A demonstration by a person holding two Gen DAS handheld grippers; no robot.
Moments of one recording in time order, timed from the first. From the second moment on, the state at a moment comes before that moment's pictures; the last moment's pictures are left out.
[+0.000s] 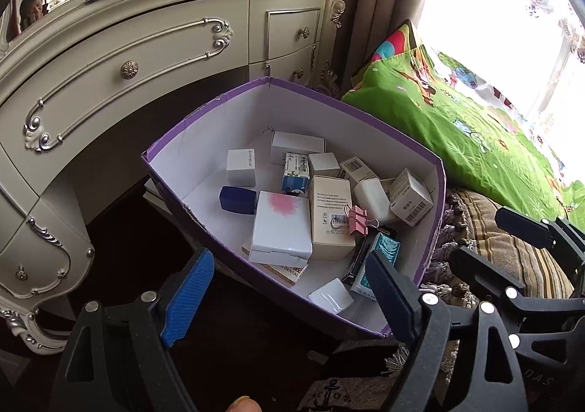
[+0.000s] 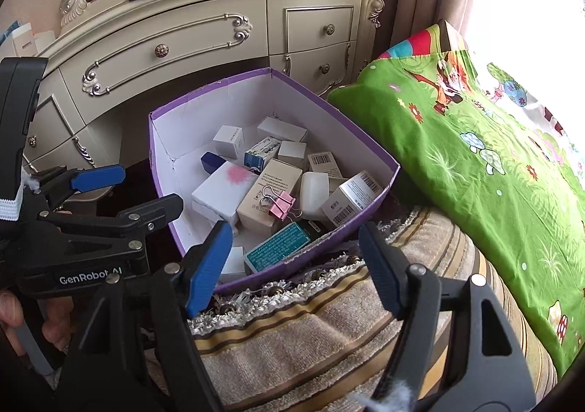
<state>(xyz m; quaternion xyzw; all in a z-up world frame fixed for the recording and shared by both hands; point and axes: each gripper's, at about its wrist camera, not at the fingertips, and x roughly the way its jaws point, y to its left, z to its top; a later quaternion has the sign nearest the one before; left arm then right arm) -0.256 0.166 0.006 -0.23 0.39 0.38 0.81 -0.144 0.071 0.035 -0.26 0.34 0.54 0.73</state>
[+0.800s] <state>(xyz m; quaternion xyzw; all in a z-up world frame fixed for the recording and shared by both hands) -0.258 0.168 0.001 -0.24 0.39 0.38 0.80 -0.135 0.072 0.024 -0.25 0.37 0.52 0.73</state>
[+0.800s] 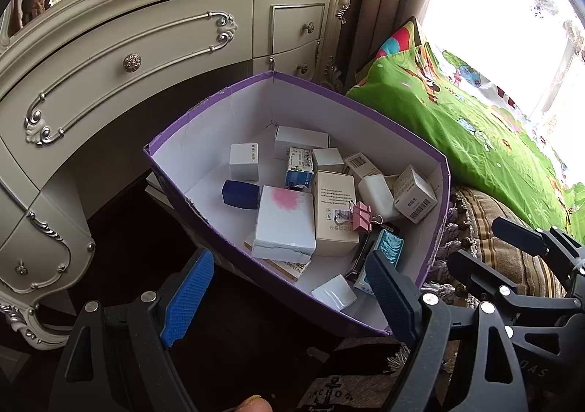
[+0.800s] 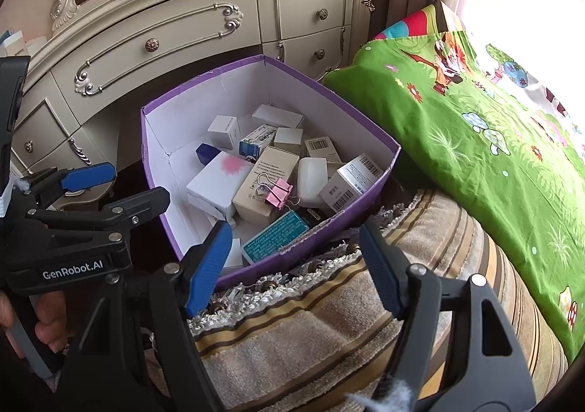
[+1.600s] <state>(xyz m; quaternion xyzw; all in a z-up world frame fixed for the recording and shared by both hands) -0.260 0.170 0.003 -0.23 0.39 0.40 0.80 -0.133 0.074 0.018 -0.25 0.38 0.52 0.72</state>
